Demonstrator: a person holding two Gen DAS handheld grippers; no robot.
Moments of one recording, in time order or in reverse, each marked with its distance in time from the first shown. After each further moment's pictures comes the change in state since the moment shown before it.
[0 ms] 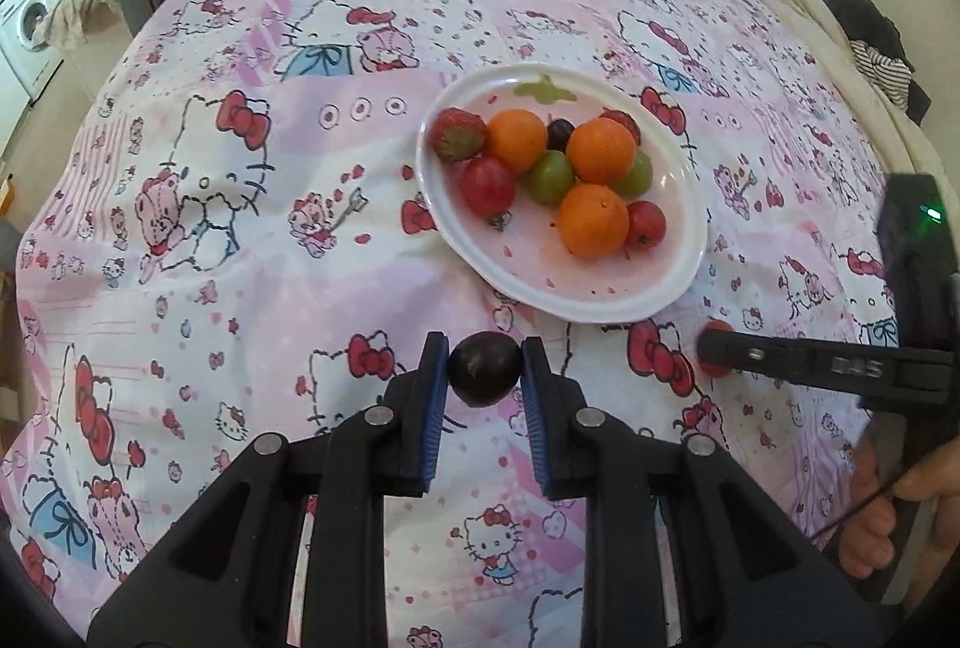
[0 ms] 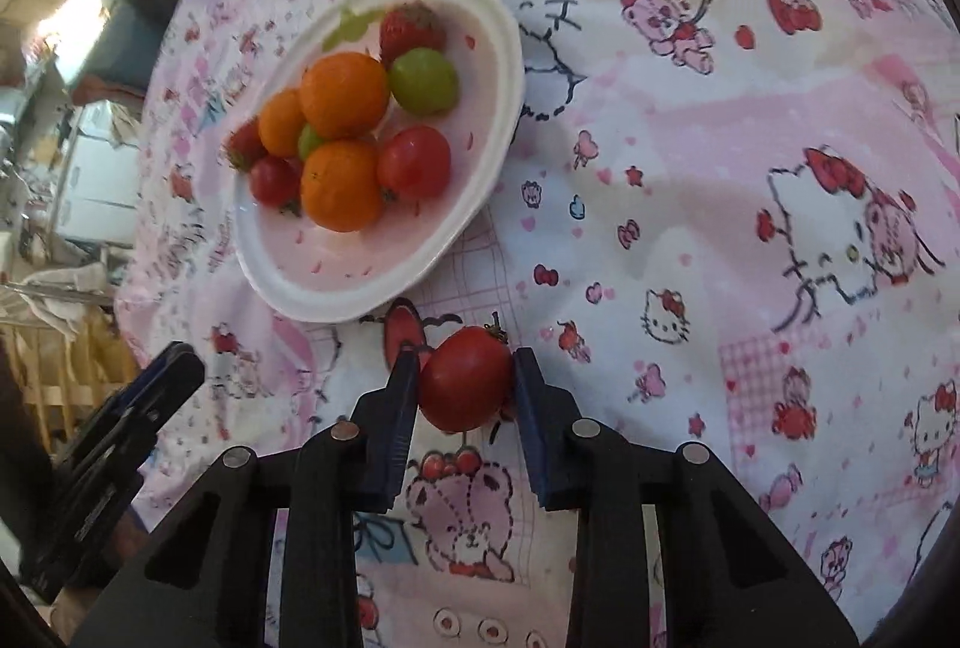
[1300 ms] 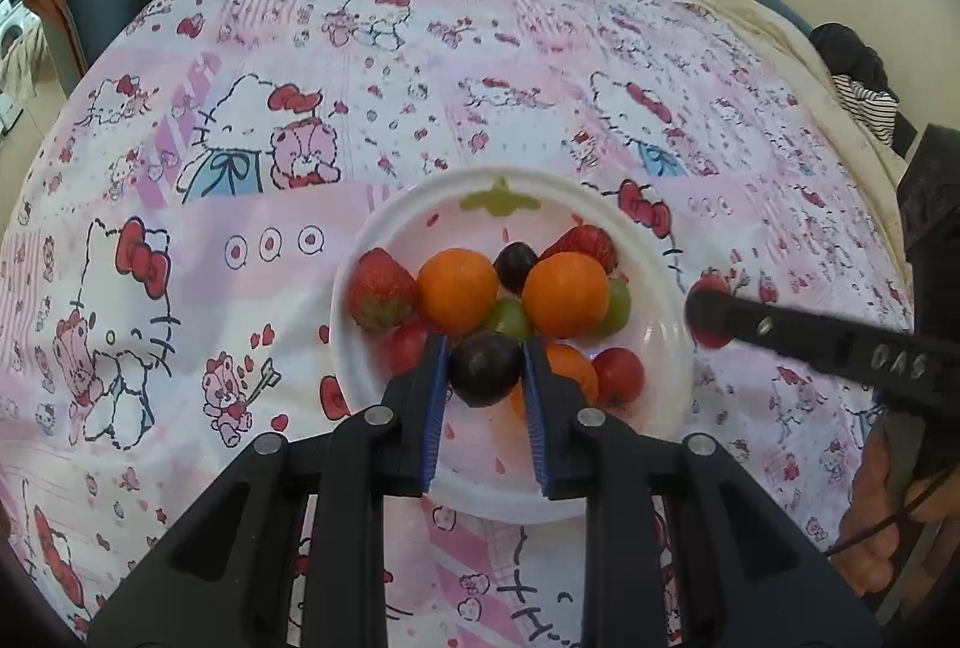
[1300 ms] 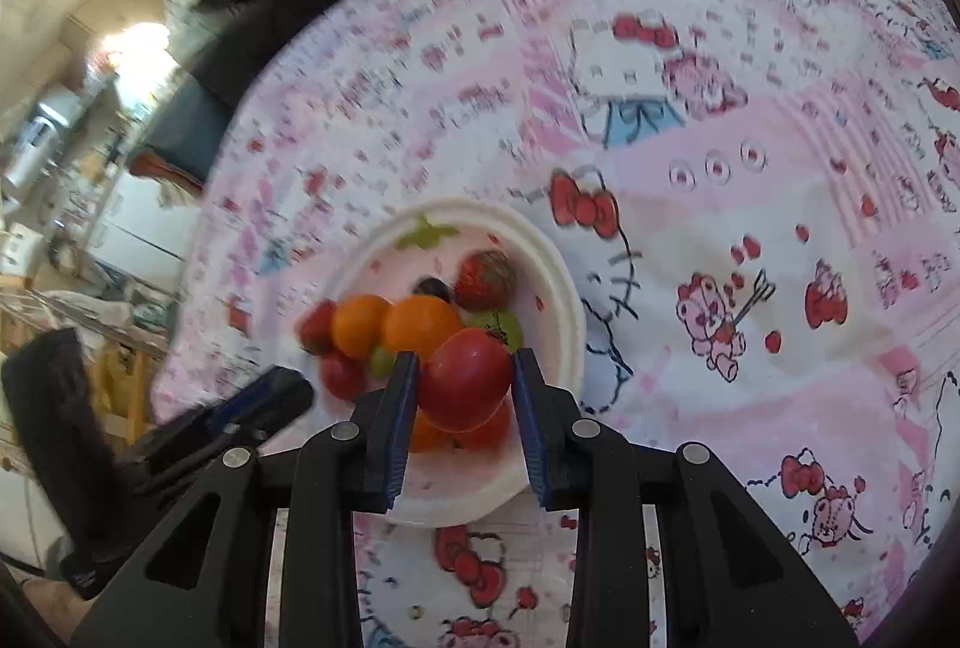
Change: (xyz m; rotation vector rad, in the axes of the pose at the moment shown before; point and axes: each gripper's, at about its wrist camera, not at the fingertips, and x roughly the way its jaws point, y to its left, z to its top) left arm 0.044 -0.021 0.064 0.023 -0.092 -0.069; right arm -0.023 0.024 0.075 -0.133 -0.224 0.017
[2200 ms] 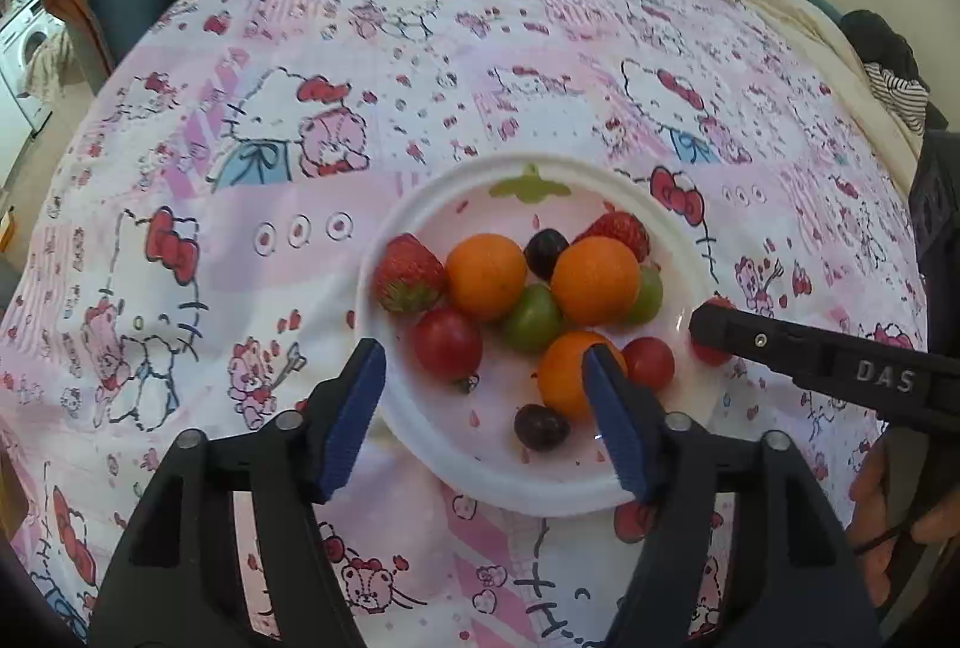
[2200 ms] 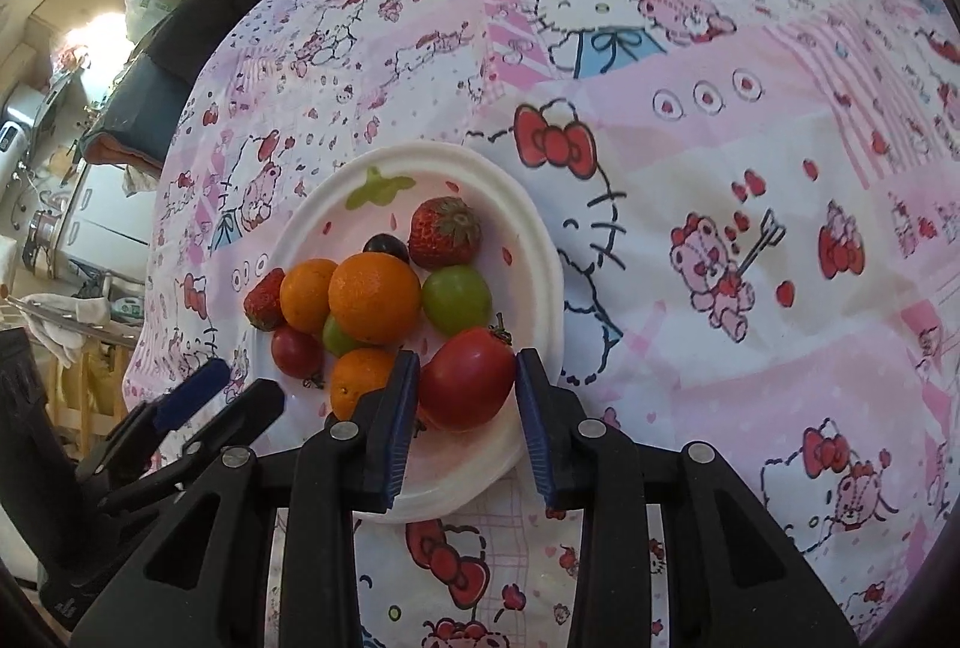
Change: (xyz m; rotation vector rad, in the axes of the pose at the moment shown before) left arm -0.004 -0.003 -0.003 0.002 0.003 0.095; right arm 0.019 -0.009 -0.006 0.047 0.057 -0.043
